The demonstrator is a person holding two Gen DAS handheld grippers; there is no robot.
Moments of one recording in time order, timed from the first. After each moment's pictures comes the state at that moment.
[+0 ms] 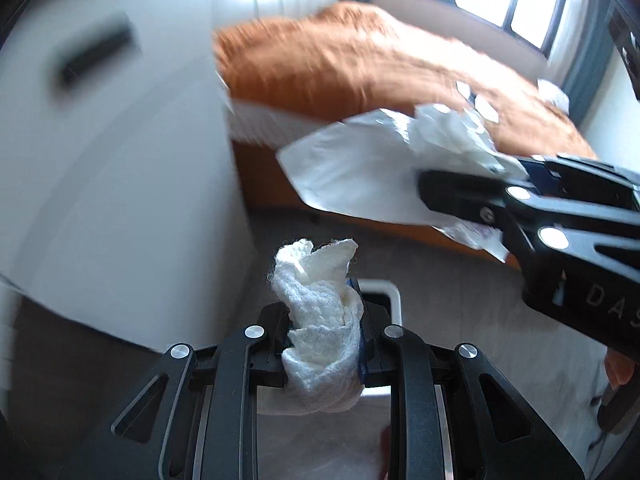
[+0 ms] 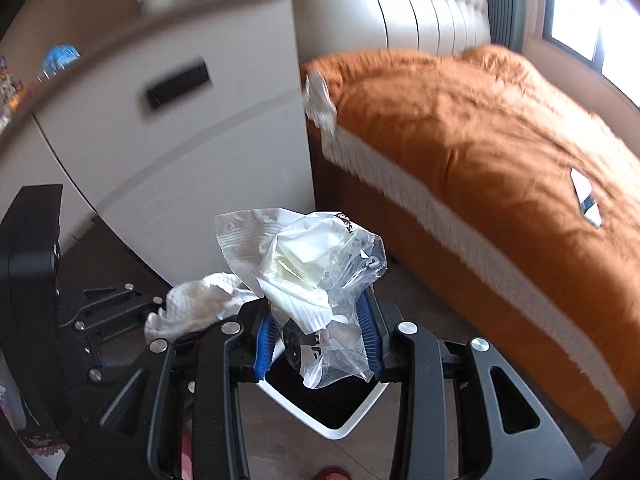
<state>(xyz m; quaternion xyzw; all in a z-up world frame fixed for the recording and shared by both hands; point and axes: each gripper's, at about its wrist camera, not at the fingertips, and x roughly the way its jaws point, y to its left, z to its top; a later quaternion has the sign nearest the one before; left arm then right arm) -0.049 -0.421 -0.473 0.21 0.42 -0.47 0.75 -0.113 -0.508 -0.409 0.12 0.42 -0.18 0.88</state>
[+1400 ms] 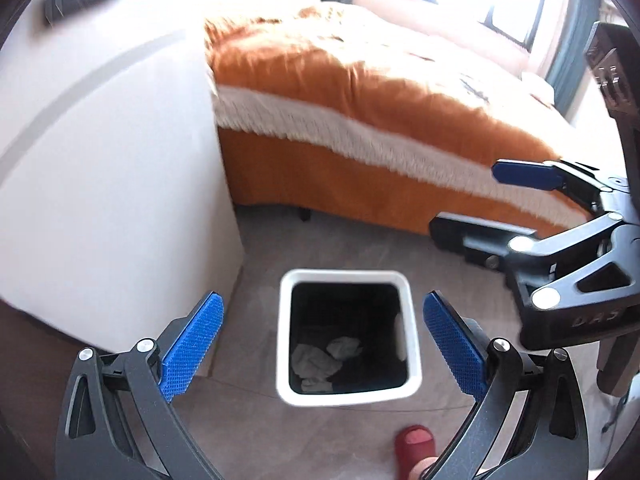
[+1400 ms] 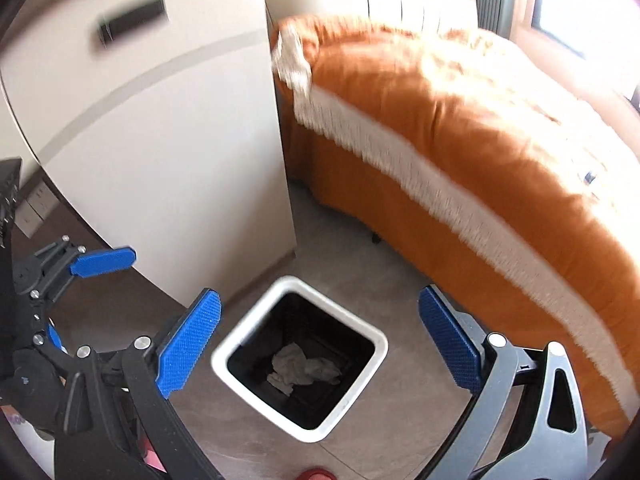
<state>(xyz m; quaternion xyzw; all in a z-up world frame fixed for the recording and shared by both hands) -0.033 -0.401 -0.486 0.20 0.40 -0.49 0.75 -0.119 -0.514 -0.452 0.11 0.43 -0.21 0.87</state>
